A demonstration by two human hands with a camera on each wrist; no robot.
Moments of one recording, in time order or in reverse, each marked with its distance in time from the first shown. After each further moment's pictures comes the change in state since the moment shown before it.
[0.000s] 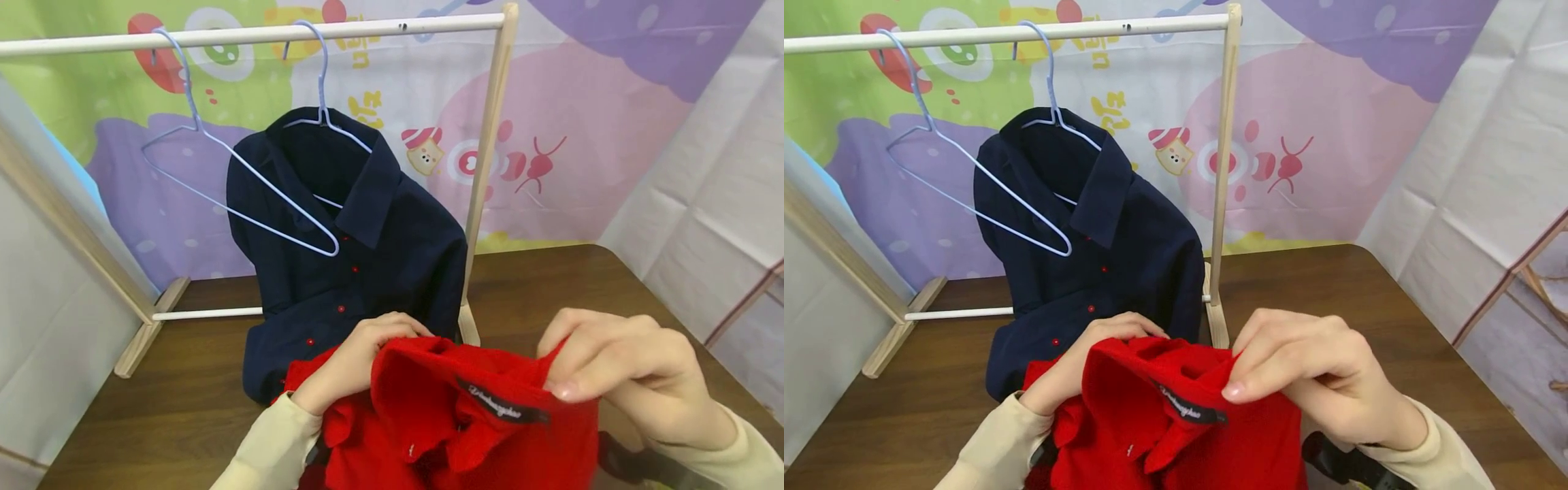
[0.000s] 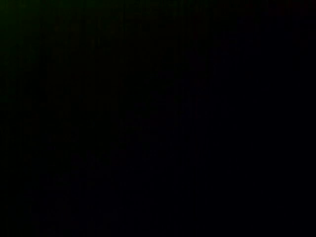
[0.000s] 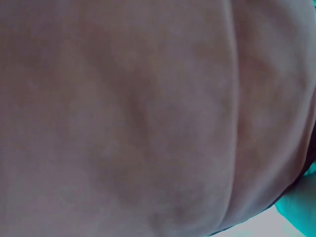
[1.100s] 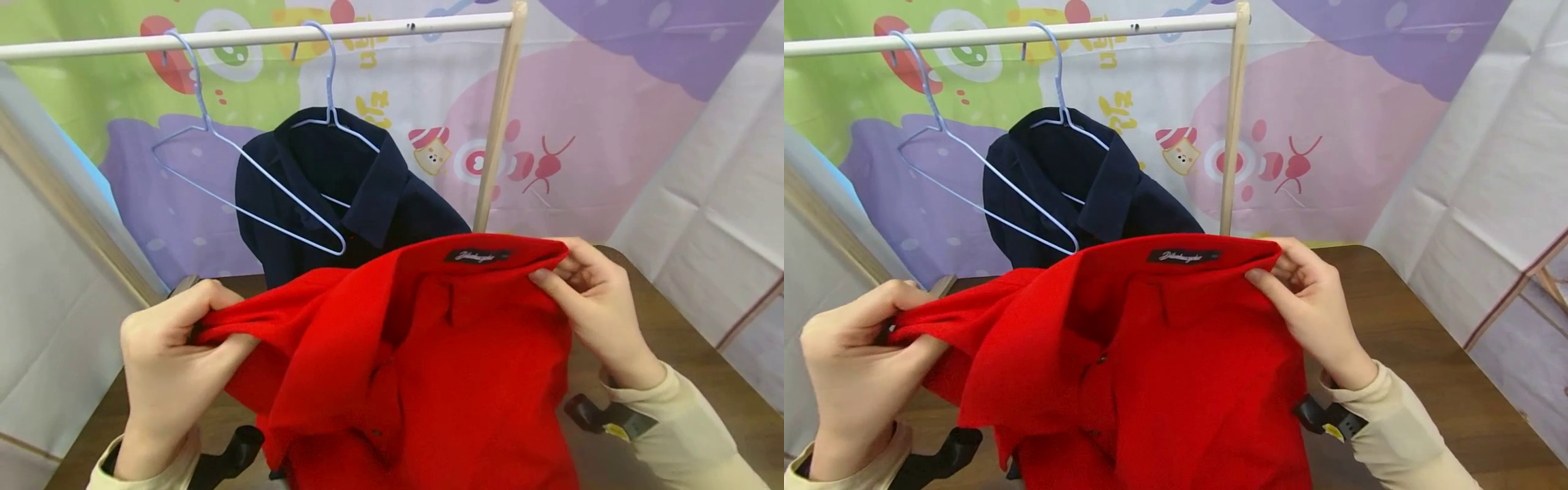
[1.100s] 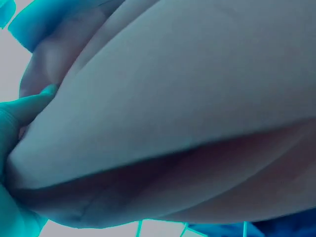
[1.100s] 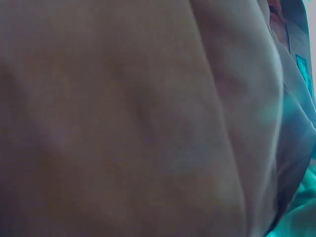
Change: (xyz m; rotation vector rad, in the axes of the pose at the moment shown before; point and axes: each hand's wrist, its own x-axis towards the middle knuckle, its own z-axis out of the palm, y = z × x) left_hand -0.046 0.108 -0.108 0.491 0.743 -0.034; right_hand 0.001 0.028 -0.014 -0.398 0.535 0.716
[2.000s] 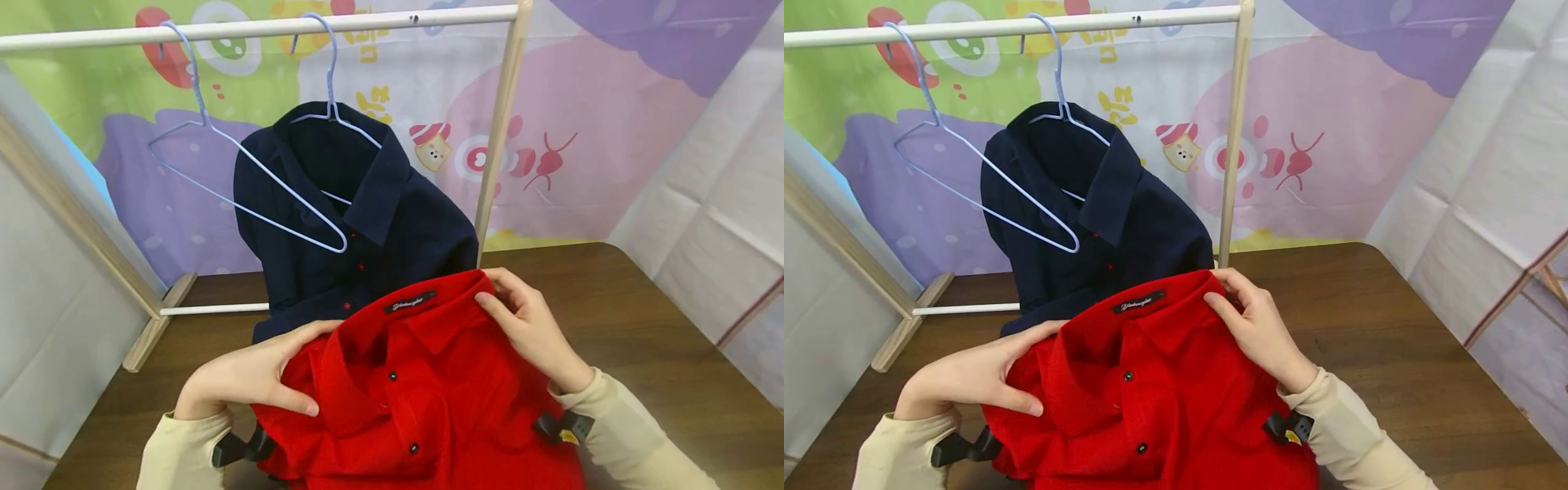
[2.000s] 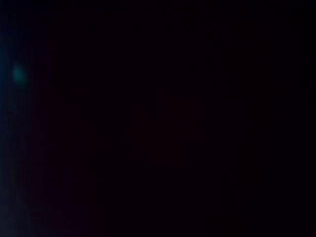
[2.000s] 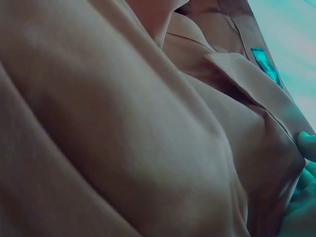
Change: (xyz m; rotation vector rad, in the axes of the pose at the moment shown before) left_hand -0.038 -0.081 0.028 -0.573 -1.213 -0.455; right_hand -0.020 0.053 0.034 -0.286 -0.149 0.138
